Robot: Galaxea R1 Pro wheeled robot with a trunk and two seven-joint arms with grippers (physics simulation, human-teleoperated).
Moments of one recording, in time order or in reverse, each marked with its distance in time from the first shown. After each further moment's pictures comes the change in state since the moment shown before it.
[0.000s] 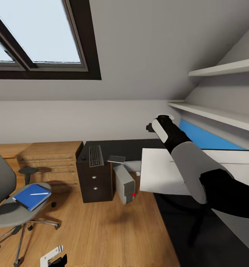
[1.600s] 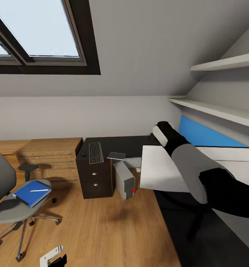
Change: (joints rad) left arm 0.000 0.002 0.001 0.000 0.000 0.000 0.000; right arm 0.001 -0.007 -0.001 0.126 0.000 0.067 0.001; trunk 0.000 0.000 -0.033
